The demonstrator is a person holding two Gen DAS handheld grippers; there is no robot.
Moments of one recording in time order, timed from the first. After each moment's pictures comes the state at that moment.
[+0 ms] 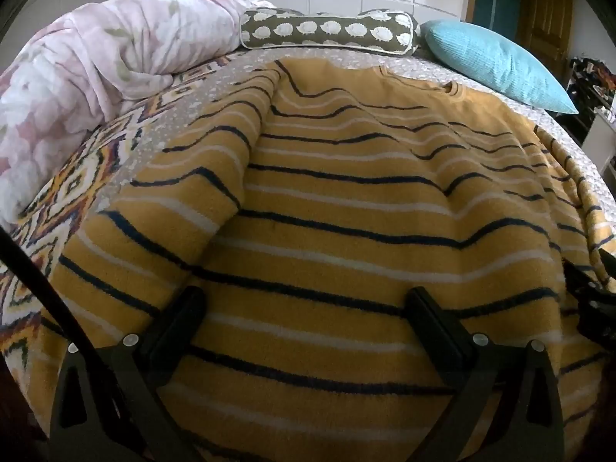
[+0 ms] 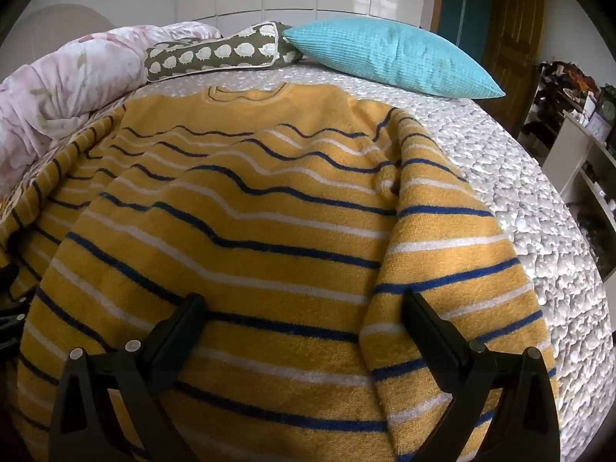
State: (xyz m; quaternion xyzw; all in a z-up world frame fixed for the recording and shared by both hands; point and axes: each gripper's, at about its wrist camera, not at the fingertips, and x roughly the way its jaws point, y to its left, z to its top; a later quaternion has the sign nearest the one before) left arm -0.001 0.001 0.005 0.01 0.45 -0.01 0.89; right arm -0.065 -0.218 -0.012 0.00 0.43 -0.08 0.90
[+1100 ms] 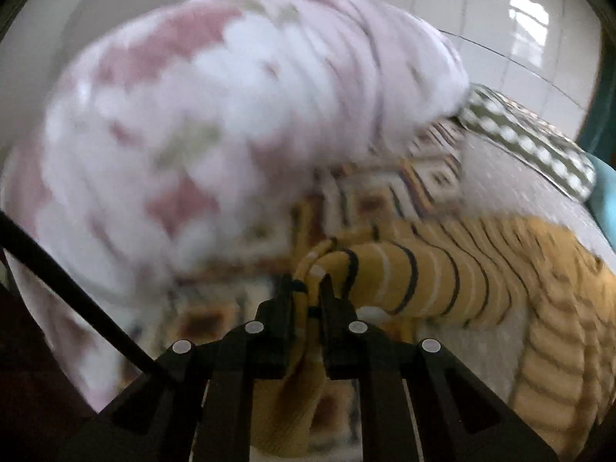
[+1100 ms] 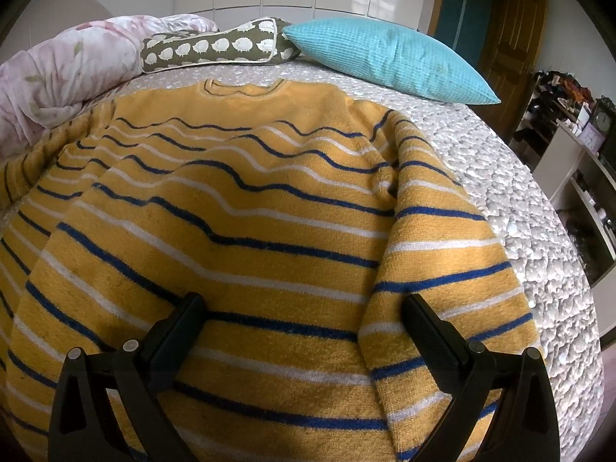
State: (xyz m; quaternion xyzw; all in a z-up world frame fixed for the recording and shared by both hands) left arm 0.031 0.277 0.074 -0.12 0.41 0.18 0.88; right arm -0.065 -0.214 -0.014 -0.01 0.44 -0.09 0.90
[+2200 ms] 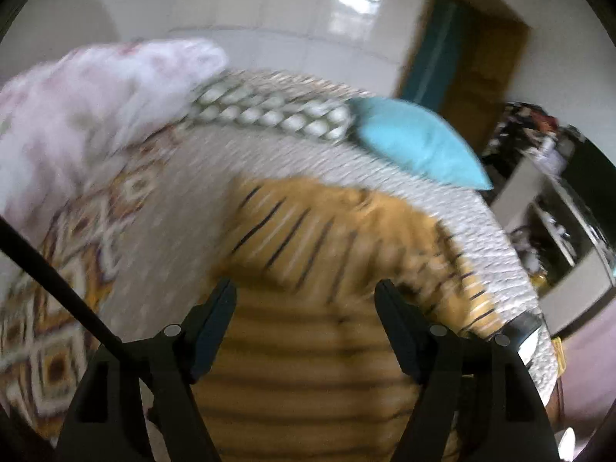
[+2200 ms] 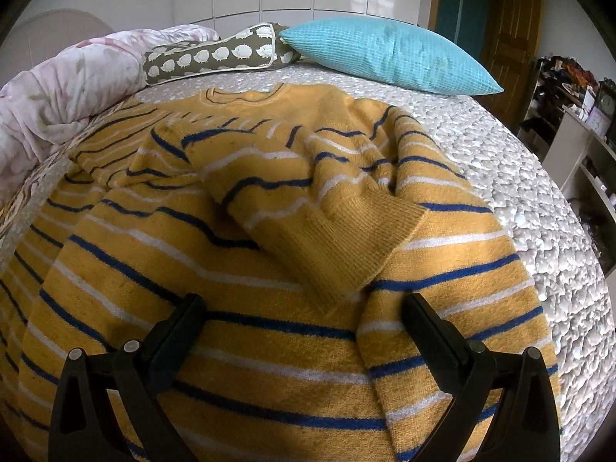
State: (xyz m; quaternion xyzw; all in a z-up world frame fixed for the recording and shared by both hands) left arm -0.041 0.011 0.165 -0.08 0.40 -0.14 0.90; right arm -0.068 -0.219 -0.012 0.01 0.43 -0.08 0.90
